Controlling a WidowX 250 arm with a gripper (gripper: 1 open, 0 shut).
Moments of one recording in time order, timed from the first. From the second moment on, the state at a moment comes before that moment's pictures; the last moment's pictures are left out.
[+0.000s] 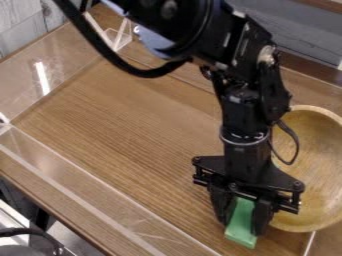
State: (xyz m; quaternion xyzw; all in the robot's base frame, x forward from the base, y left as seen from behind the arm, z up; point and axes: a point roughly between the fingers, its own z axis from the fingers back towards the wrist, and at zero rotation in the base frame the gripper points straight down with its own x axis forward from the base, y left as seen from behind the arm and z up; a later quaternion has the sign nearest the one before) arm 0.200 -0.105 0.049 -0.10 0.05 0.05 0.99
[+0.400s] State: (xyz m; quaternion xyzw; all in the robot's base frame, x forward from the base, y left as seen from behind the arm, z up) arm 0.204 -0.107 0.046 -0.11 0.05 0.05 0.99
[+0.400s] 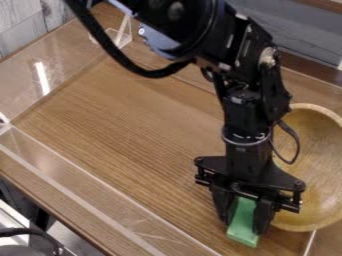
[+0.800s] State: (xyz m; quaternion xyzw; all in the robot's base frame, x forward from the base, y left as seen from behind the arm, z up) arm 0.206 -0.107 0.045 -0.11 0.05 0.05 0.99
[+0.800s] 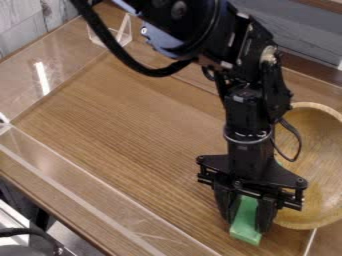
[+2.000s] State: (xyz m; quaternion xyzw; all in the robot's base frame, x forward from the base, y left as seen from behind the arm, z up) arm 0.209 -0.110 0.046 -0.12 0.05 0.06 0.99
